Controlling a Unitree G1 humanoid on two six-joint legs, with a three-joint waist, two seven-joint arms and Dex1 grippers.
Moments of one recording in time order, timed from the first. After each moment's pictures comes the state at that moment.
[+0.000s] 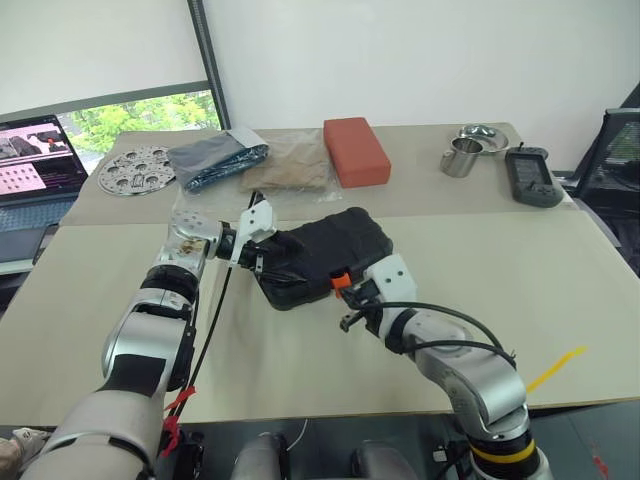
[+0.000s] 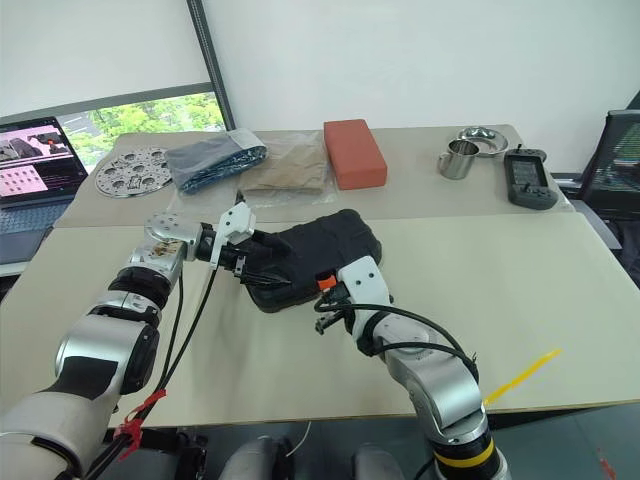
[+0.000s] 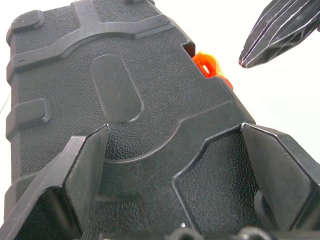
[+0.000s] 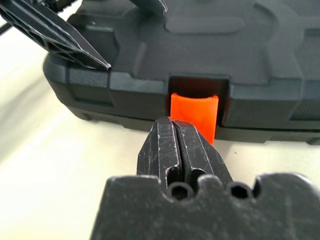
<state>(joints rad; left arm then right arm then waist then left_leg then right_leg) -1.03 0.42 -0.12 1.11 0.01 -0.22 -1.50 -0.23 -0.22 0.23 -0.60 0.22 1.04 0.21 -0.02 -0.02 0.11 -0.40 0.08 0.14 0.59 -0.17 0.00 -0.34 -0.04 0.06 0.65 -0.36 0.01</state>
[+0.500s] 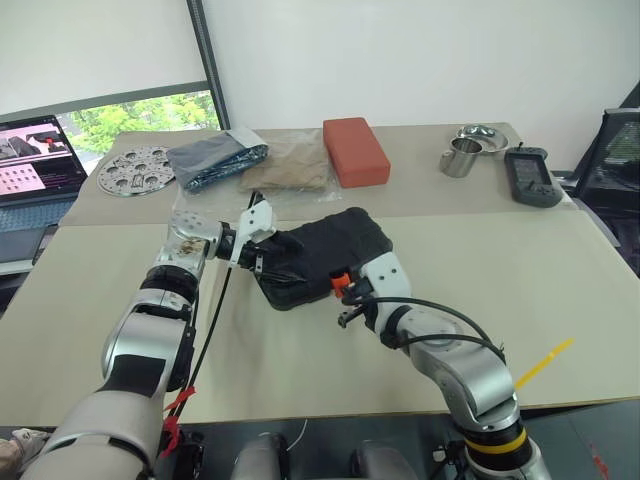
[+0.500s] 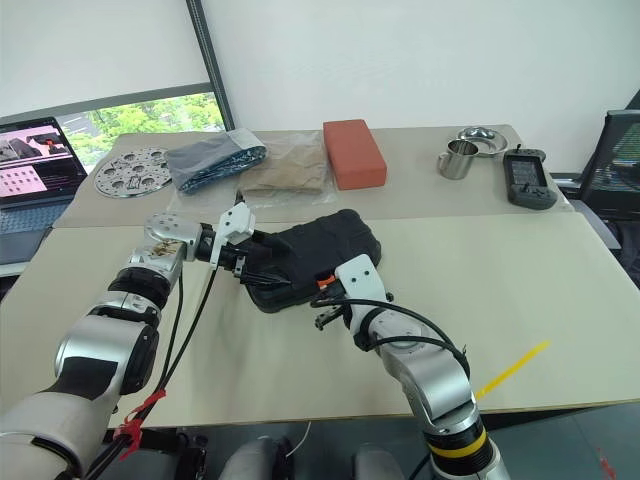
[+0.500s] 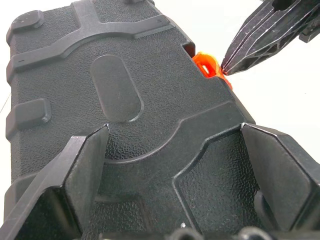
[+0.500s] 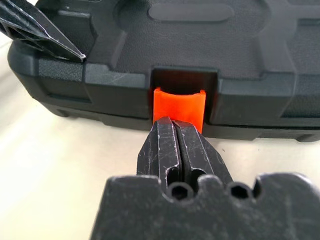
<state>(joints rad) -1.03 0.42 -0.12 1.11 0.00 -0.22 -1.50 -0.26 -0.21 0.27 -0.54 0.18 1.04 0.18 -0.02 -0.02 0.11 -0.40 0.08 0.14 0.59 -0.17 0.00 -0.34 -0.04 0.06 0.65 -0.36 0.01</state>
